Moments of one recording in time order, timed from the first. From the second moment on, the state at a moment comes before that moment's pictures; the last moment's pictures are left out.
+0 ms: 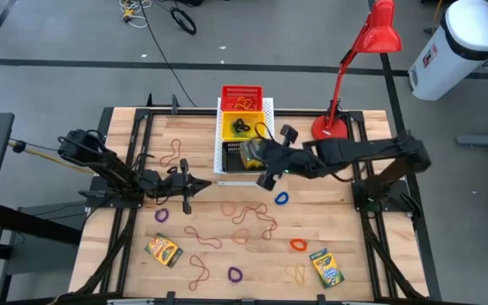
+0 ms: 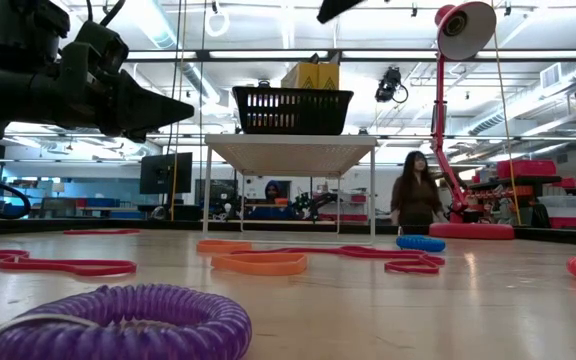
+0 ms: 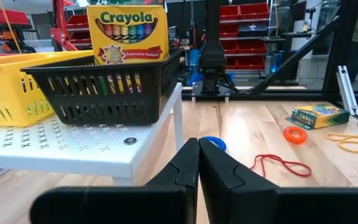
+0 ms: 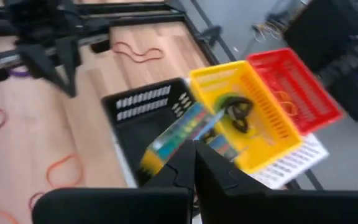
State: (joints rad) left arm -0.24 1.47 0.04 1.48 -0.42 0.07; right arm 0.15 1.63 1.71 -0.91 0.59 0.24
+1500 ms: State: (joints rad) left arm -0.24 1.47 0.07 1.49 -0.40 0.22; right arm 0.34 1.18 0.21 0.79 0.36 0.18
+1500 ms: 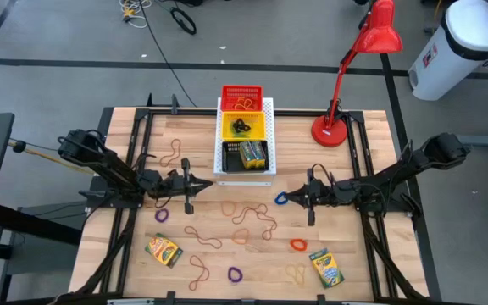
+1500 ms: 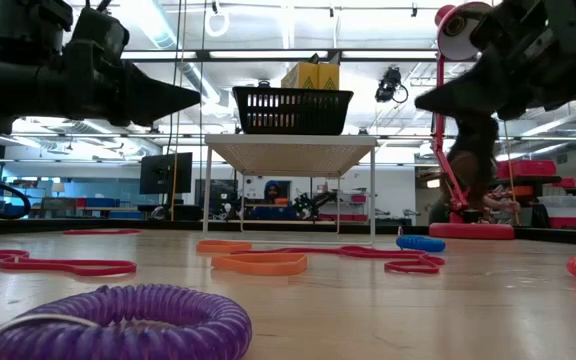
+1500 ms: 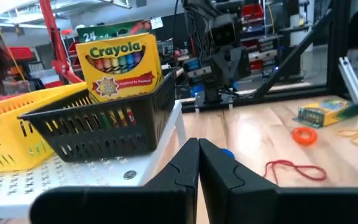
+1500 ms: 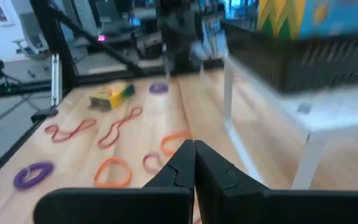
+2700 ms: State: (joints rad) left arm -0.40 1.81 0.65 0.40 -0.43 -0.20; right arm 0.44 1.18 0.31 0.55 0.46 0.19
